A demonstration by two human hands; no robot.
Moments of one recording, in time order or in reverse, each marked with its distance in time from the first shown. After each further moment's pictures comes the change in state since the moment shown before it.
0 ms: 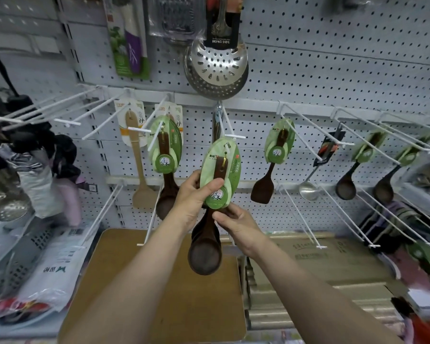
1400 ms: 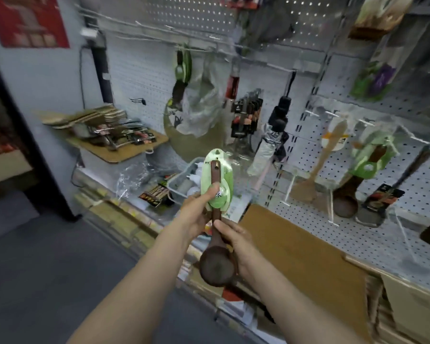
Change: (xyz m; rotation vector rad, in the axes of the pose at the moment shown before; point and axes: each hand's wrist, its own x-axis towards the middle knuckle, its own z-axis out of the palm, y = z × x) left_hand -0.330 0.126 -0.354 -0.270 0.631 -0.166; right_hand -0.166 0.060 0.453 0.074 -0.291 0.377
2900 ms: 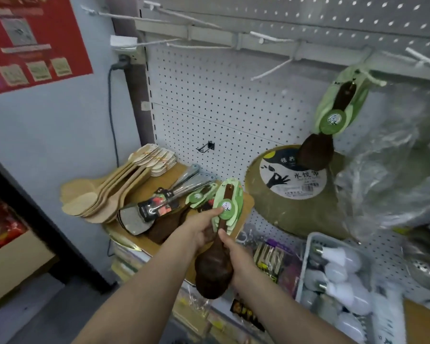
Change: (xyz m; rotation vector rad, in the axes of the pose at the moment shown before) left_hand 0.471 0.340 -0.351 0.244 0.142 -0.396; right_hand 0.515 -0.038 0.447 0.269 0.206 0.300
